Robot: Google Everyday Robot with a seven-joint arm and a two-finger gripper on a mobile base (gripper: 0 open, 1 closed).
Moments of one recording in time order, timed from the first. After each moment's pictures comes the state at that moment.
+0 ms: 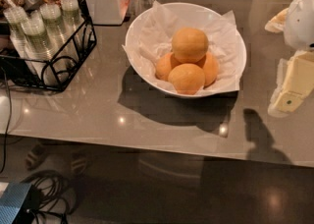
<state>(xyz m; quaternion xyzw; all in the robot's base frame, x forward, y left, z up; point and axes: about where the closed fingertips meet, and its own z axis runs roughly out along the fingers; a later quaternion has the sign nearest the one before) 0.438 -0.217 0.976 -0.60 0.78 -0.03 0.16</state>
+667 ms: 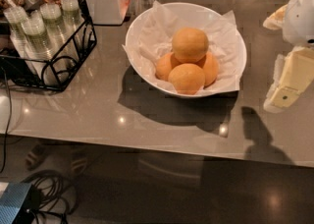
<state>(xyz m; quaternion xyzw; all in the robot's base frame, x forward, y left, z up) 0.445 -0.213 0.979 -0.60 0.78 -0.02 0.17</state>
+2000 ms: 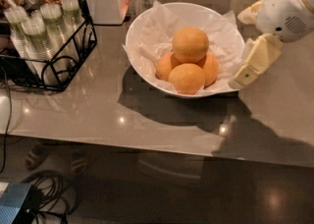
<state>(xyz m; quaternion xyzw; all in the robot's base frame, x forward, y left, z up) 0.503 -0.175 0.972 -0.57 0.77 0.08 0.28</state>
